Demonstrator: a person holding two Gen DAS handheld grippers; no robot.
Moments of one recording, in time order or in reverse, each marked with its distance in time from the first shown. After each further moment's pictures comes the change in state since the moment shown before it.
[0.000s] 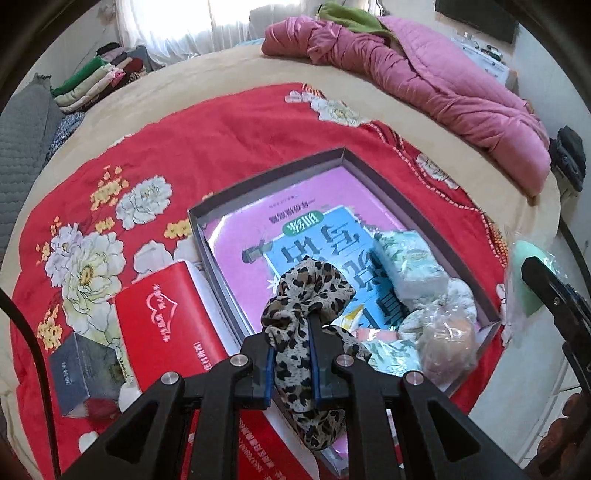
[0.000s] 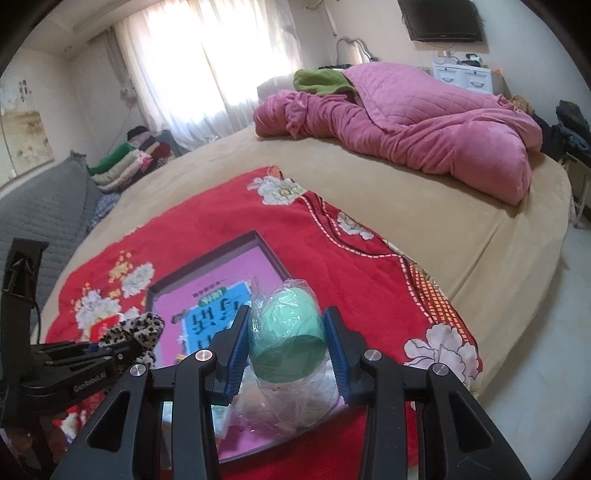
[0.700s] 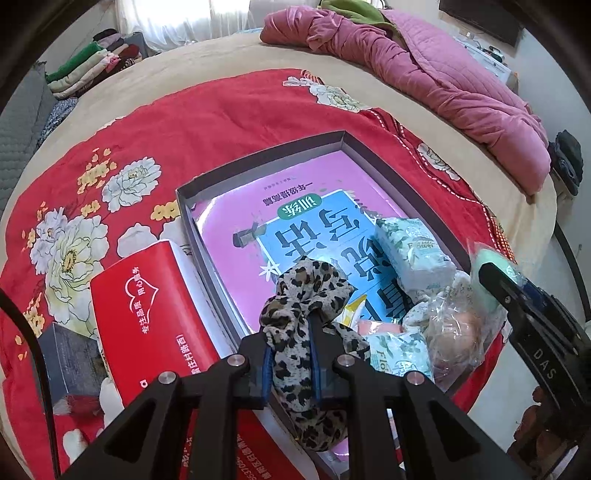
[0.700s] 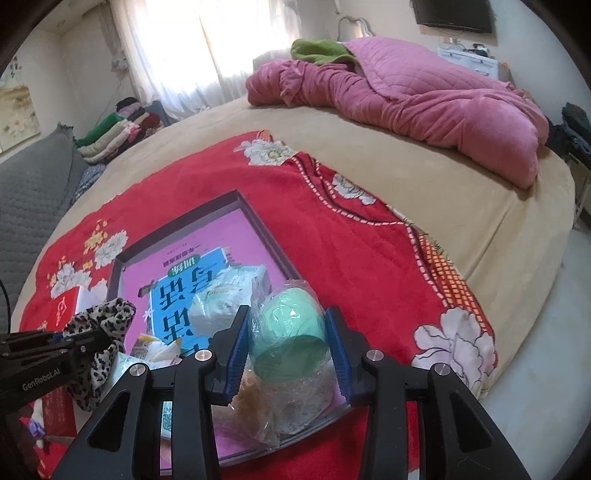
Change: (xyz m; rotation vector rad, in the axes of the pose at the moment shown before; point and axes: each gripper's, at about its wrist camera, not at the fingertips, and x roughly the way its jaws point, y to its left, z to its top) left arm 0.016 0.004 -0.005 -0.019 0.035 -0.041; right arm 0.049 0.001 -0.018 -0.045 0.092 -0.048
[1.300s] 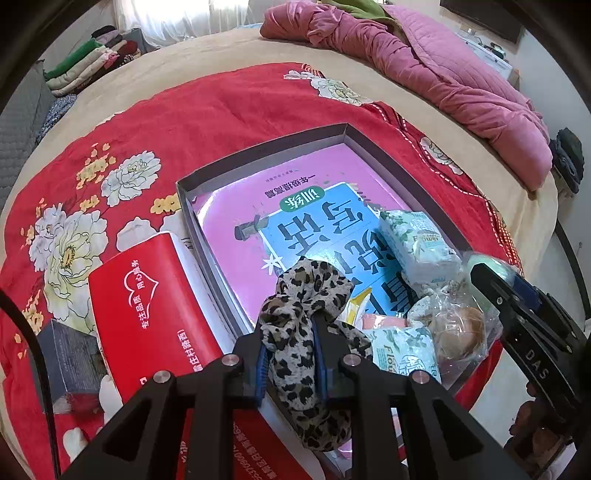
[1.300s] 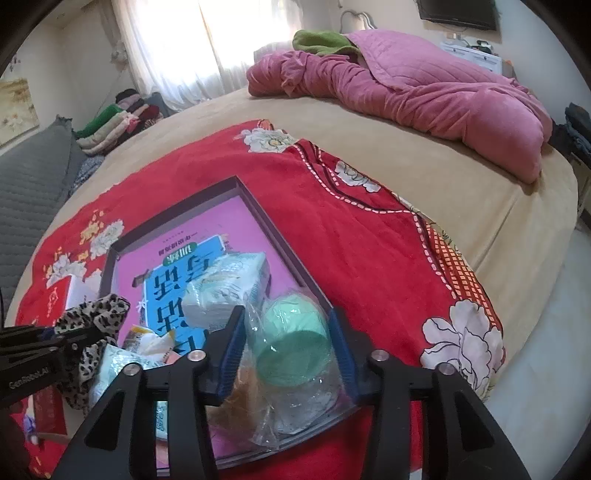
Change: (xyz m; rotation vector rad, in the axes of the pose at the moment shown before) left arm 0.003 0.003 -0.002 0.001 0.017 -0.003; right arm 0.010 0.001 -0.005 0.004 0.023 0.015
